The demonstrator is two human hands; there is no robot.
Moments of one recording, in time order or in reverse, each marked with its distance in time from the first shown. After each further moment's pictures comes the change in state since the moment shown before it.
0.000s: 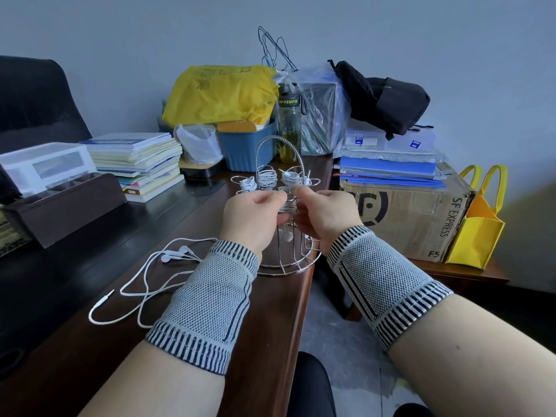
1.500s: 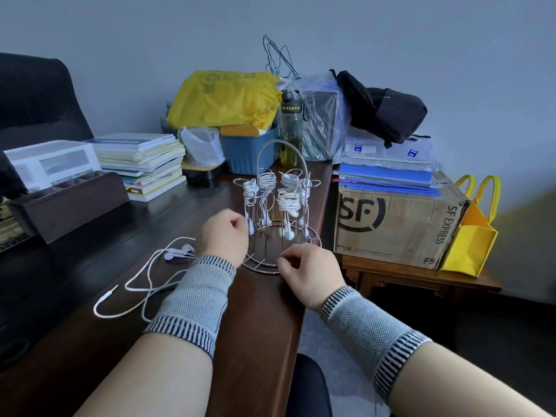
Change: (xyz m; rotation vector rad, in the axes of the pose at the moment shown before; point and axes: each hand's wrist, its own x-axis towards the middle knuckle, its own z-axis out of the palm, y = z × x) left_hand 0.034 -0.054 -0.043 0.804 0.217 0.106; right_hand -0.043 0.064 0.000 -0.829 -0.170 -0.425
